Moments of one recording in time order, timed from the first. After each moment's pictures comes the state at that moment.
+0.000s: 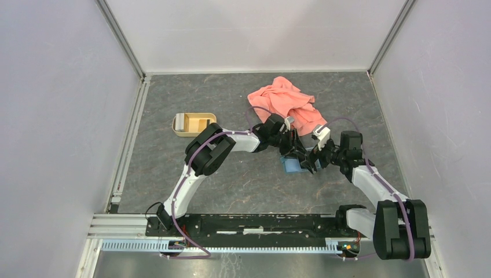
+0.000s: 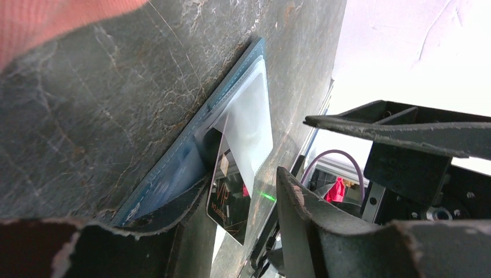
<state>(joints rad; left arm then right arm) -0.83 2.33 1.47 0.26 0.63 -1.08 0.00 1.12 0.42 -0.08 -0.70 -0.52</state>
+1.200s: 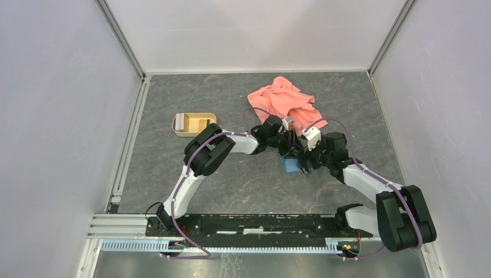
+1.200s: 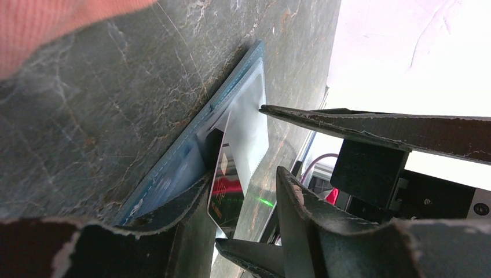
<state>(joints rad) -0.83 2.32 1.42 0.35 0.60 -1.11 0.23 1.20 0.40 0.04 -0.33 -0.32</state>
